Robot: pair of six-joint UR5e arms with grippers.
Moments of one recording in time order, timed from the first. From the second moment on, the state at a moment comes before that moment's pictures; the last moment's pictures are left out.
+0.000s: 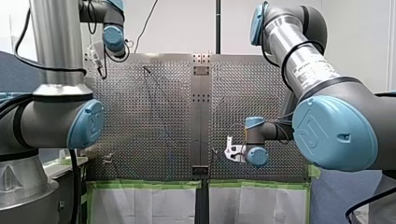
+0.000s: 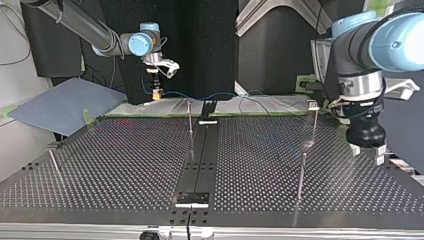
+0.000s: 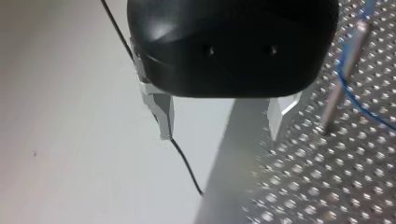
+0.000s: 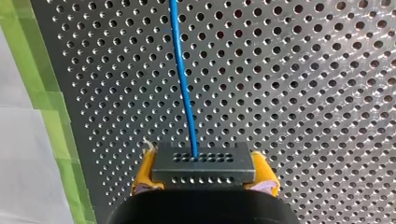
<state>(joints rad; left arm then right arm) 0.06 -1.38 -1.76 -3.06 -1.79 -1.93 2.03 -0.77 1.86 -0.94 1.65 1.67</state>
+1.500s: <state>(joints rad) -0.04 -1.34 -1.75 -3.42 -1.64 -1.73 2.03 -0.77 1.86 -0.94 1.64 1.67</state>
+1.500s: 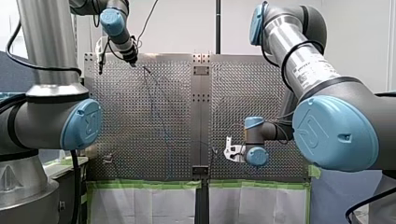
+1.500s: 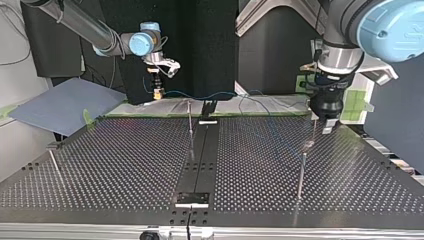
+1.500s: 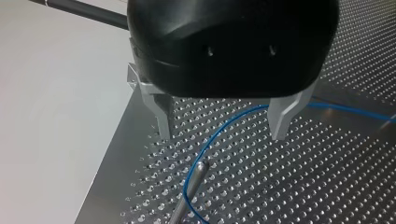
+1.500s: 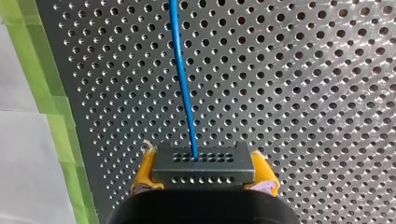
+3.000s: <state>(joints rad) -0.09 -1.33 -1.75 -3.39 -1.73 -1.73 2.04 -0.77 1.86 -0.93 1.64 1.67</state>
